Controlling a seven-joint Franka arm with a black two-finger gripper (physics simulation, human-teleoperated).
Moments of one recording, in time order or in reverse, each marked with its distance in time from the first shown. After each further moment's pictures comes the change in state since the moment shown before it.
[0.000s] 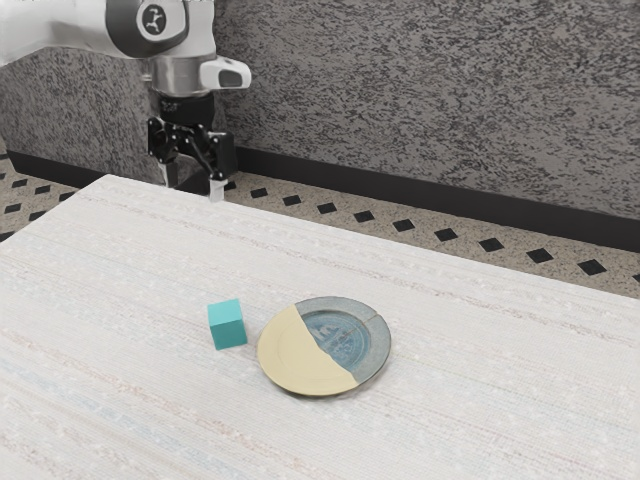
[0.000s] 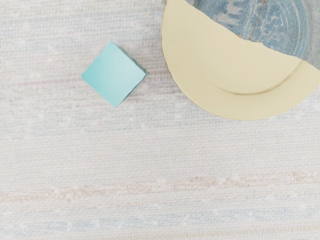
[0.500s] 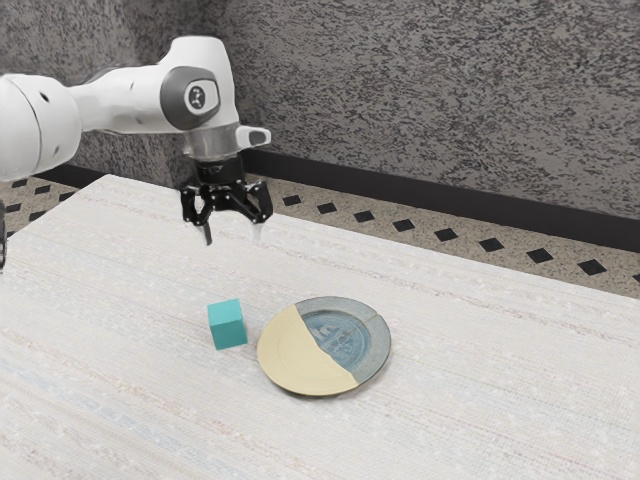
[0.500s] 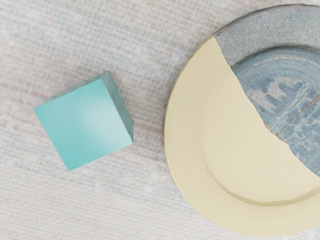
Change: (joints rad) arm -0.034 0.256 0.148 -0.012 -0.187 0.223 -0.250
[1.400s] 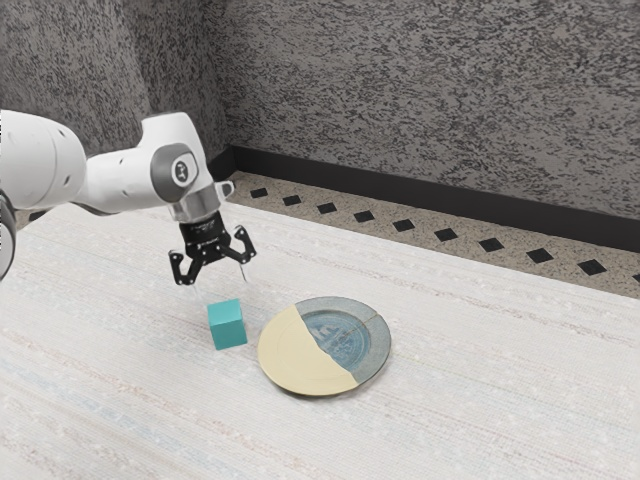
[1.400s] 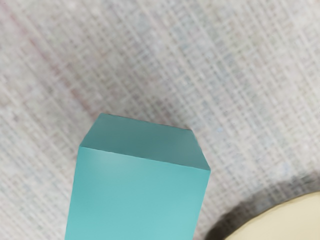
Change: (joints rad) arm -0.007 0.031 0.115 -0.290 -0.144 0.379 -0.410
